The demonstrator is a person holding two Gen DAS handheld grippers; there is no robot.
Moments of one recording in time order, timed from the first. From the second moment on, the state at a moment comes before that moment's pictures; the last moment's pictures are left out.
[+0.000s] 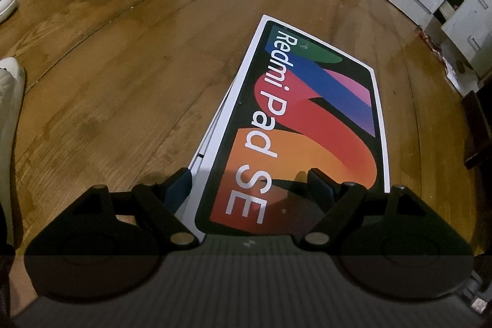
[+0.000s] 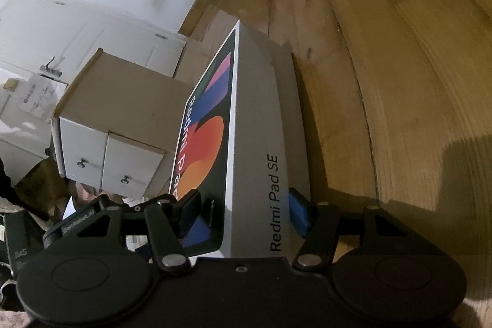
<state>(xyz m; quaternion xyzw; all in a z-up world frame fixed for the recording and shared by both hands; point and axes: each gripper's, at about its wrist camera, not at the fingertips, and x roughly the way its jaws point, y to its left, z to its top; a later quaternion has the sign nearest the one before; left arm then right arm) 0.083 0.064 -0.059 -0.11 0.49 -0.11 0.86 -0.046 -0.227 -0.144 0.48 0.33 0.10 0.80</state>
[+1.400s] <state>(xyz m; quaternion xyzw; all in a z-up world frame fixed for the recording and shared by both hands) 0.089 0.076 -0.074 -0.12 0.49 -0.09 0.86 -0.072 -0.222 -0.150 0.51 0.30 0.07 0.81</state>
